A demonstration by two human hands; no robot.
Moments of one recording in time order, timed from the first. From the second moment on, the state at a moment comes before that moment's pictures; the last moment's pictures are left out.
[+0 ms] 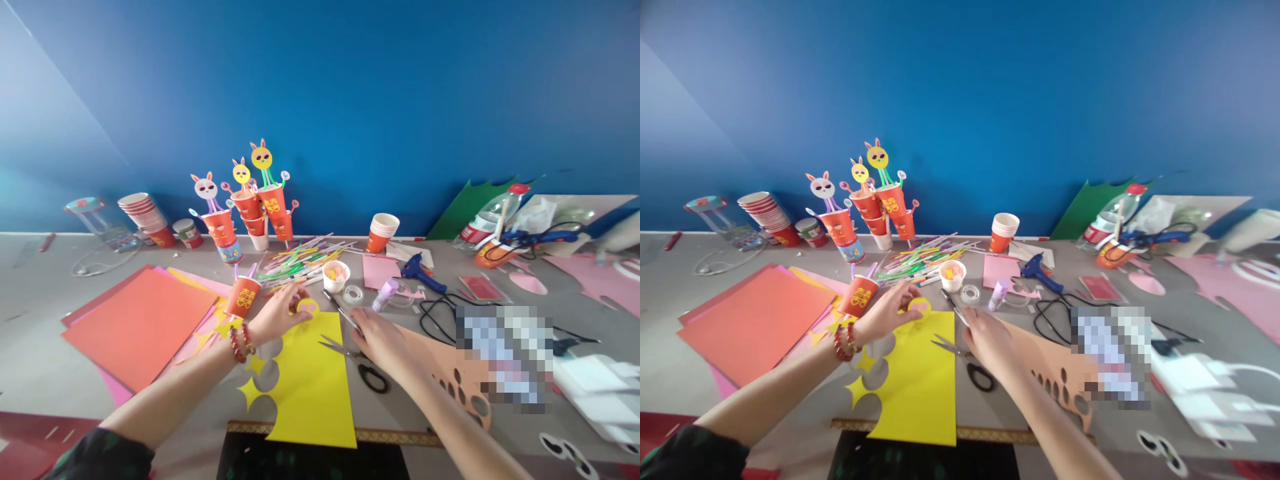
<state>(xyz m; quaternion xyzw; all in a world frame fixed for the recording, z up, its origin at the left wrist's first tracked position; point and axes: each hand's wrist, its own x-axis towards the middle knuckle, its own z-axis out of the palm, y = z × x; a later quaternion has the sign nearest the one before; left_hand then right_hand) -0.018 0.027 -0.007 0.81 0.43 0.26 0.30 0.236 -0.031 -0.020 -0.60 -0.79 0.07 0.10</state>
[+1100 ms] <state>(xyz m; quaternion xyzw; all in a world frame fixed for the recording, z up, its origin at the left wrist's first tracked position) -0.037 -0.039 -0.043 0.87 0.38 0.24 0.19 0.215 -0.088 -0.029 -0.45 -0.24 0.53 0.67</state>
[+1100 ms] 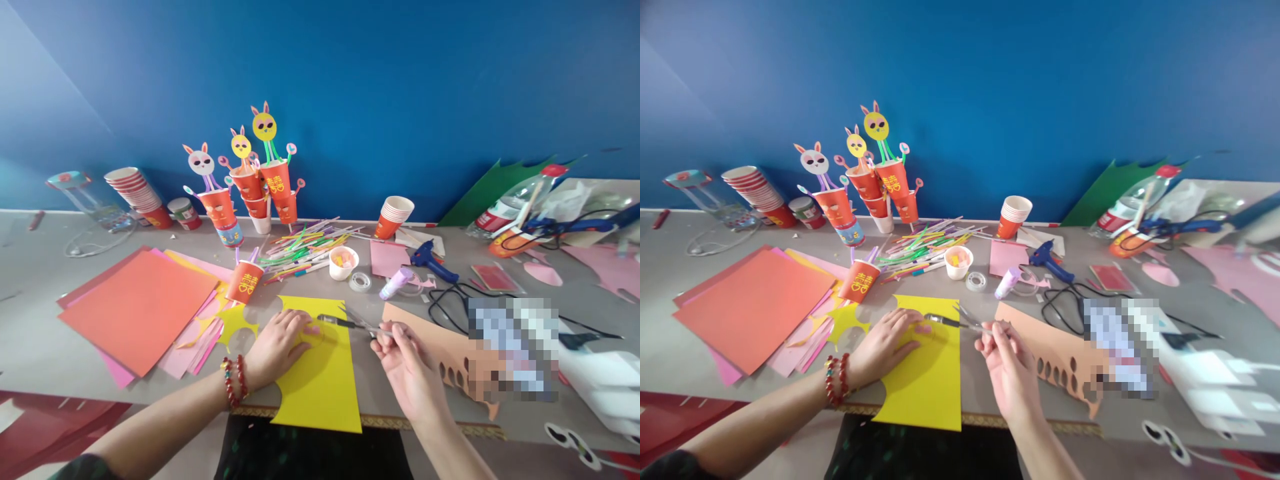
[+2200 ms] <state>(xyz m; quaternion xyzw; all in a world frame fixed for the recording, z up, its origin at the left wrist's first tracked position) -0.022 -0.035 -0.007 0.92 0.35 0.15 0.08 0.187 -0.090 -0.019 -0.42 -0.53 0.62 0.41</state>
